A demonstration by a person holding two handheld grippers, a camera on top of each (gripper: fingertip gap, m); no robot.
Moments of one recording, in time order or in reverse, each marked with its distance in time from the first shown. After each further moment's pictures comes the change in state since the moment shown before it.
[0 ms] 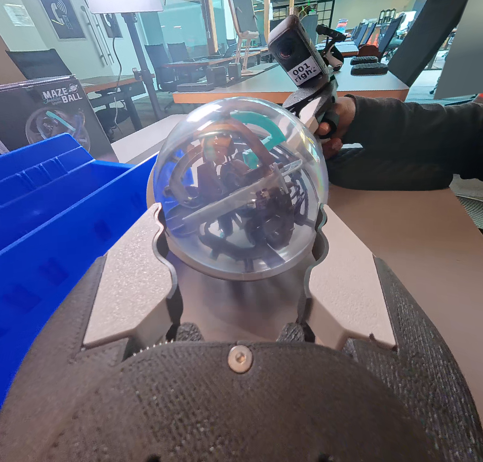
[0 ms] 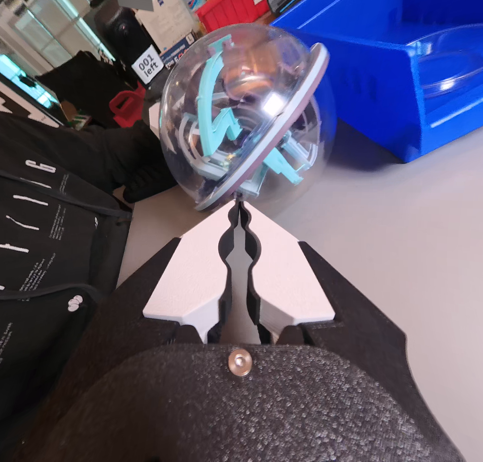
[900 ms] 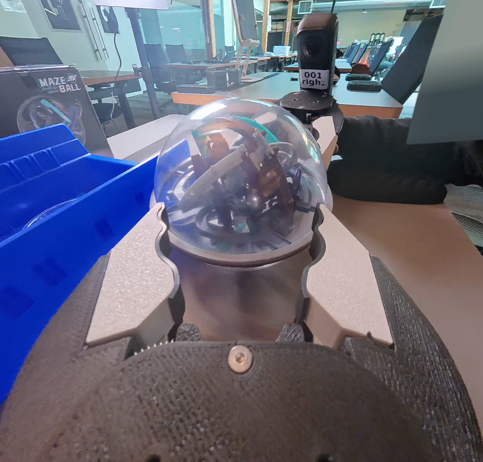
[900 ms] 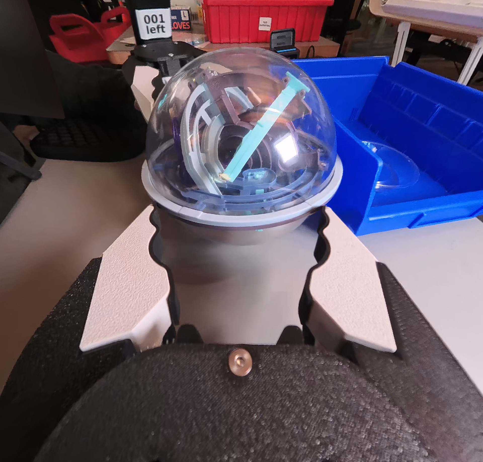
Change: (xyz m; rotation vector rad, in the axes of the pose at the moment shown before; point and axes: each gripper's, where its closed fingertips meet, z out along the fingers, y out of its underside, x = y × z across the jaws) left arm -0.012 0.000 0.006 0.023 0.022 -0.071; right arm 0.023 -0.021 0.016 0.031 0.110 -0.465
